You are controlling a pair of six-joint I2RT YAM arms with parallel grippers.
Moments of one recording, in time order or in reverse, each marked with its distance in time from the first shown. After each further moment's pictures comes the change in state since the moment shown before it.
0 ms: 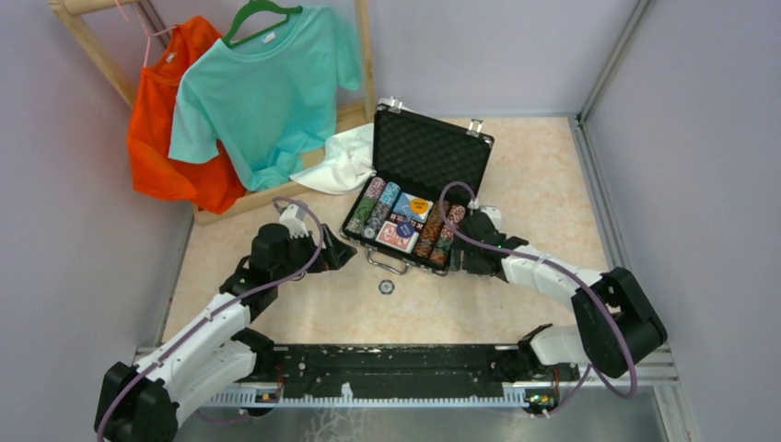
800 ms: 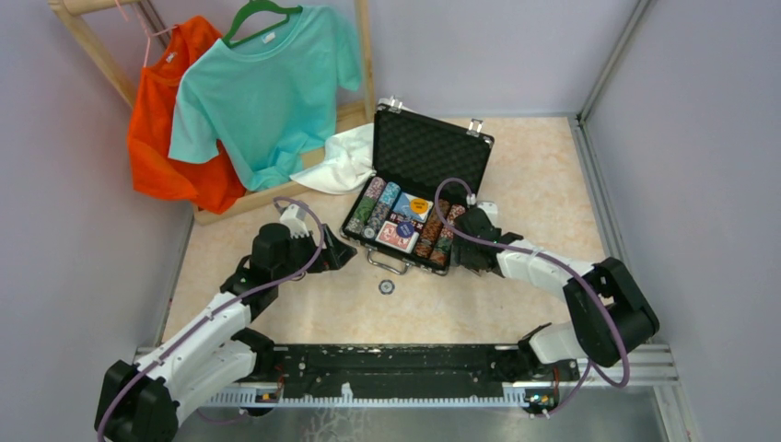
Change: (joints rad) left arm 0.000 0.006 0.000 0.000 0.000 0.000; right arm 0.000 0.064 0.033 0.041 0.030 -0.029
